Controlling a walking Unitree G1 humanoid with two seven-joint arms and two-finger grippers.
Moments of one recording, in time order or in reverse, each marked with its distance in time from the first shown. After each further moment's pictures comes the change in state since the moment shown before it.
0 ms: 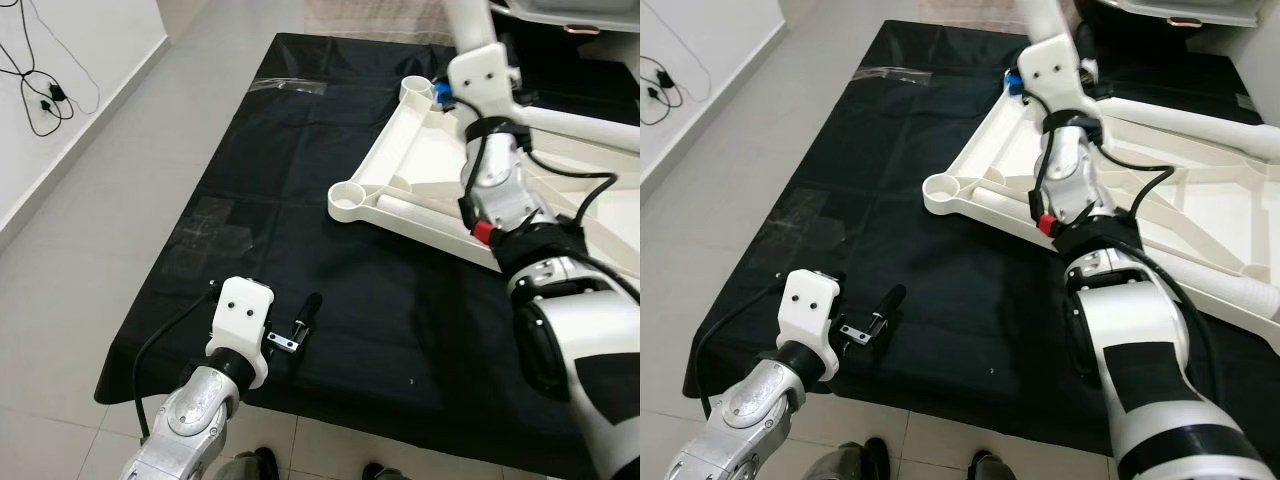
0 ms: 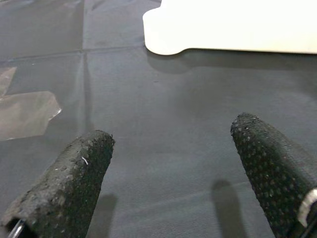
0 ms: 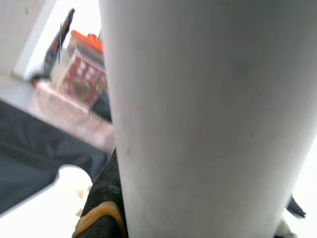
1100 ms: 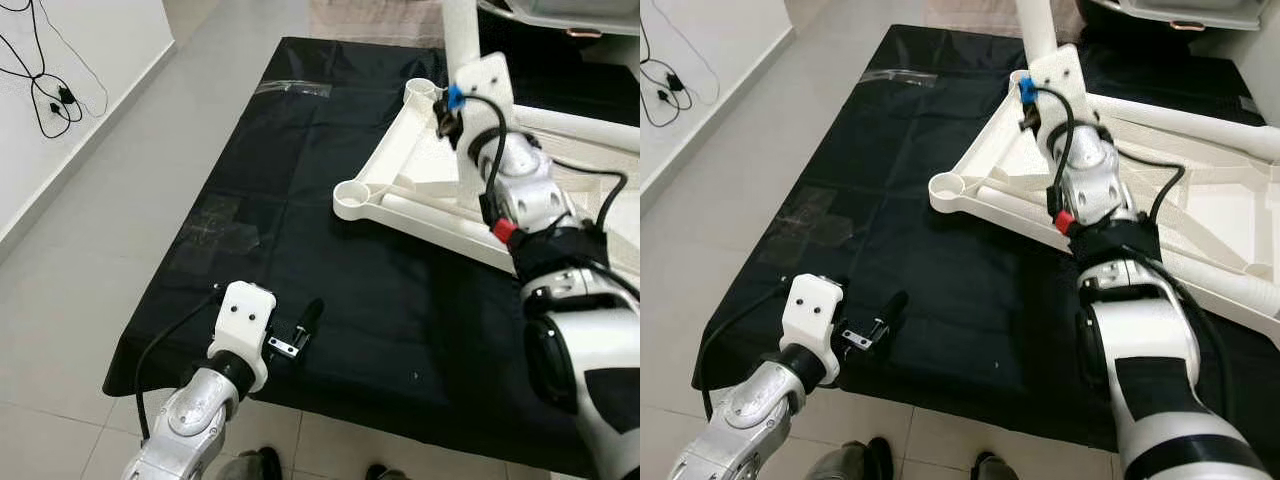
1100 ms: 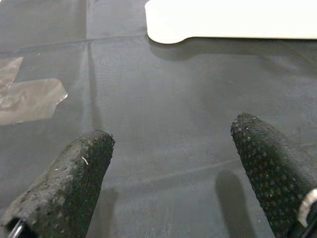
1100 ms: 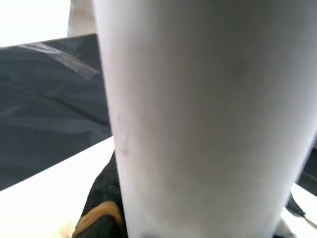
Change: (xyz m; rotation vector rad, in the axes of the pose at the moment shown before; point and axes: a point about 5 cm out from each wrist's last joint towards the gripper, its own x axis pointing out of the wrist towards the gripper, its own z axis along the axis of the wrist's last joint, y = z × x) left arm -0.001 0.002 -0.009 0.018 0.018 -0.017; right arm -0.017 0.018 -0.020 0.210 0.241 0.422
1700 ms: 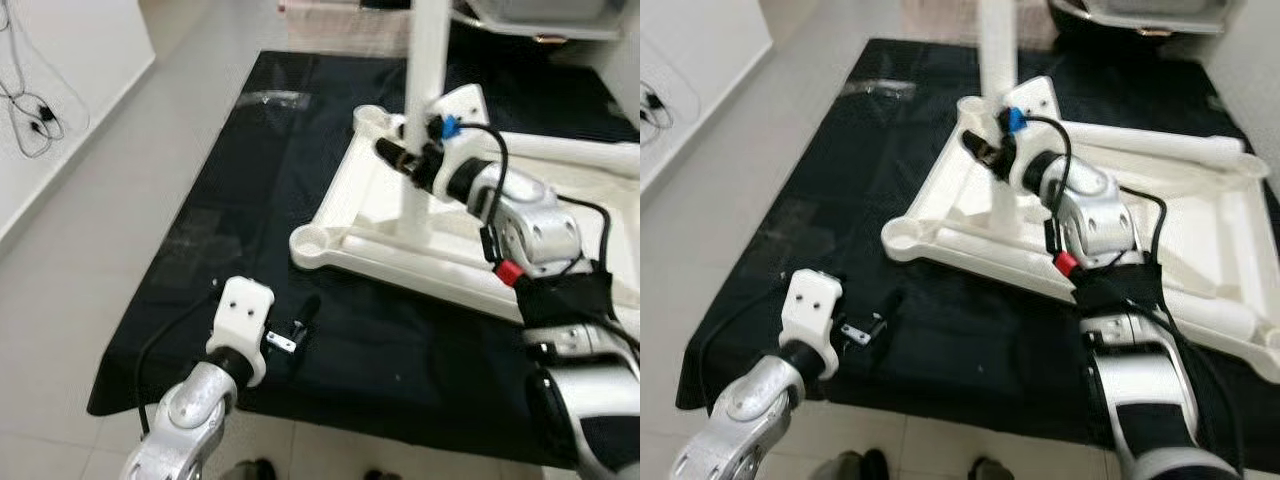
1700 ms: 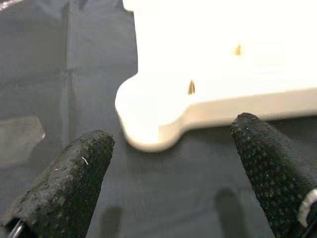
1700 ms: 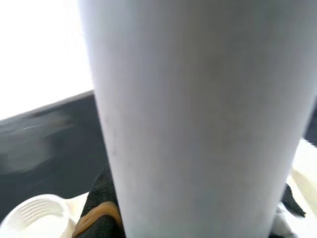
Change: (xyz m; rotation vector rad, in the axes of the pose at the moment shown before) left arm 0.005 0.006 0.001 0.013 -0.006 0.007; right arm -0.048 0.057 -0.004 0.290 0.011 0.659
